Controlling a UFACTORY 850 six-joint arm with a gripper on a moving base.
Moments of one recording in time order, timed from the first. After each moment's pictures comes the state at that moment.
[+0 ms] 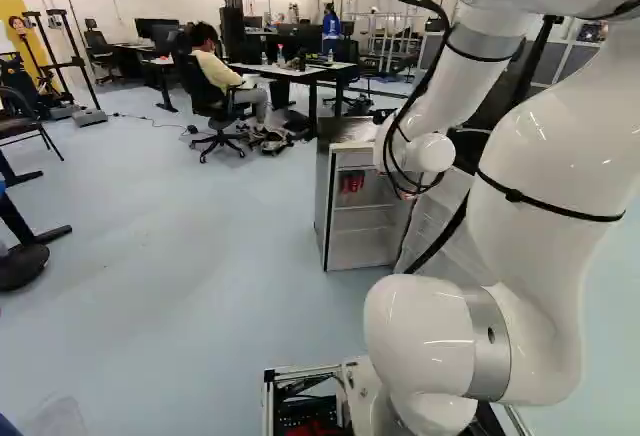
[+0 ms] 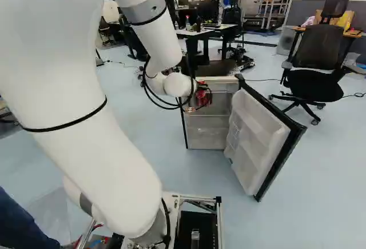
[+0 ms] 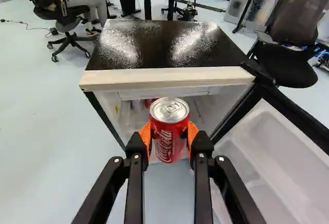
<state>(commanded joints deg) -17.9 -5.3 -31.4 -10.8 34.5 0.0</state>
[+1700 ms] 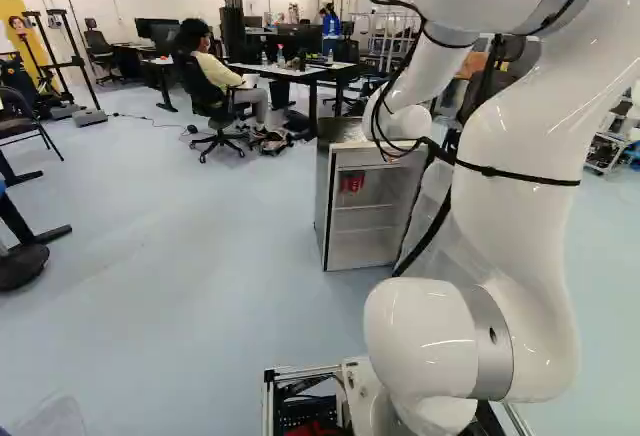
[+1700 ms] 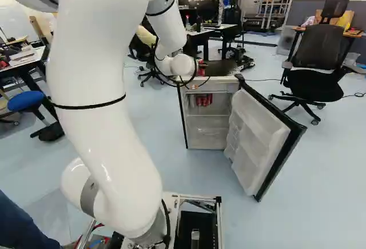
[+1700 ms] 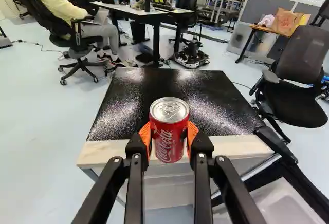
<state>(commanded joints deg) -13.9 -17.8 -51.7 -10.0 34.5 0.0</state>
